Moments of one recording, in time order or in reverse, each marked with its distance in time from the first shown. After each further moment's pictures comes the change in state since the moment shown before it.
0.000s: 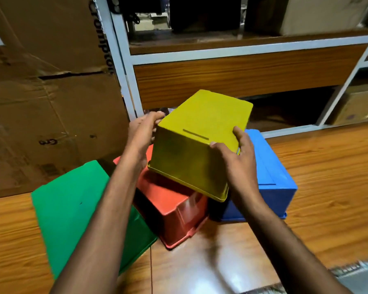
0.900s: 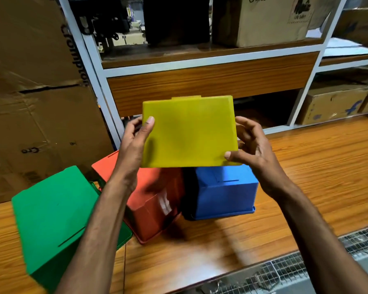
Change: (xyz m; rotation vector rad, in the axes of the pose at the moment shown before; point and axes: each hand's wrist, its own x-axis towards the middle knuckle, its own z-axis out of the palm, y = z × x) left_hand -0.092 0.001 0.055 -0.015 -0.118 0.194; right_hand 0.024 -0.003 -0.160 0.075 -0.401 -0.245
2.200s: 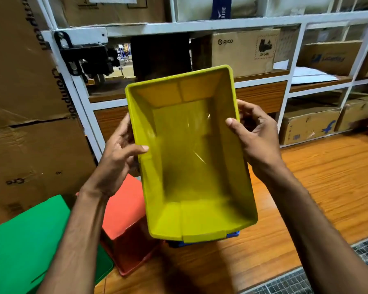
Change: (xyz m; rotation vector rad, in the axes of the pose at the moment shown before) left_hand 0.013 0.050 0.024 -0.081 -0.412 0.265; right_hand 0.043 -0.062 -0.060 -0.020 0.326 -0.263
